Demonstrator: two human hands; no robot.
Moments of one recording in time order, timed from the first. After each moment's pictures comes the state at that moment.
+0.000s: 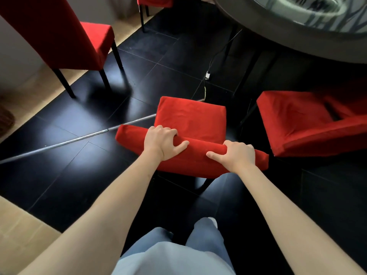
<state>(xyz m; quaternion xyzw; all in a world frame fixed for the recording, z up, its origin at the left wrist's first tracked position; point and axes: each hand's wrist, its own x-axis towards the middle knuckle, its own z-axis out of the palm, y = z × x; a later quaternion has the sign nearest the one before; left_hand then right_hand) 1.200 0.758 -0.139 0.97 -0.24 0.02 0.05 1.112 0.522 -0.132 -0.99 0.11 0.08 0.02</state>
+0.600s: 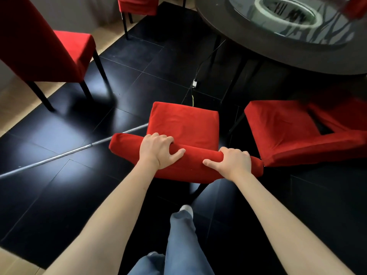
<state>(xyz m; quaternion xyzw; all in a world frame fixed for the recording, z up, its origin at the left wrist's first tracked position) 1.267 0.721 -0.141 0.96 -0.28 0.02 0.06 1.169 0.489 -0.134 -0.99 0.14 0.07 0.00</state>
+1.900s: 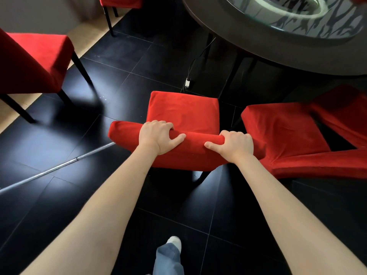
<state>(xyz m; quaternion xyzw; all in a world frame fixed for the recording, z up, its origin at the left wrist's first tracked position) 1.426 0.606 -0.141 0.96 -0.29 -0.01 0.06 1.325 0.375 -0.134 -0.99 0.14 0.05 -0.02</state>
